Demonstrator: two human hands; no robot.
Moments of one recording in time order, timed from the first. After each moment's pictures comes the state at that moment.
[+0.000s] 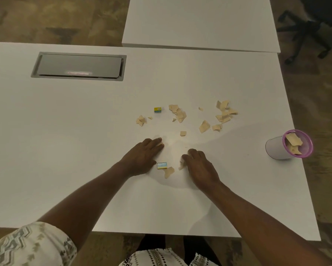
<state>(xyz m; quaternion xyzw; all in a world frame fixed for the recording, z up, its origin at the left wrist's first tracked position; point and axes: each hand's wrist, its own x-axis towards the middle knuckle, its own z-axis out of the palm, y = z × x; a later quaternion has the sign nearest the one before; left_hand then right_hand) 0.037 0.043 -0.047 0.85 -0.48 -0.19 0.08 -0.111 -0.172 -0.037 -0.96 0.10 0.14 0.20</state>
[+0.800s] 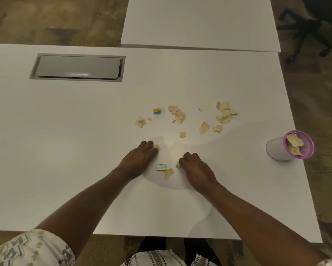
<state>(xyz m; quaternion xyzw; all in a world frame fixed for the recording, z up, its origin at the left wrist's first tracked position) 0.032 0.047 -0.044 0.88 -0.45 -0.15 0.07 -0.103 -0.165 -0.033 -0.99 -0.01 0.04 0.14</state>
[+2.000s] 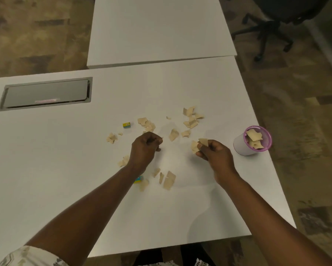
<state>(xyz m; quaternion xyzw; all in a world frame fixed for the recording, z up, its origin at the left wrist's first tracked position) 0.015 -0.100 0.024 0.81 -0.04 -0.27 0.51 -0.127 -0.283 0.037 -0.54 0.45 -0.08 0.71</state>
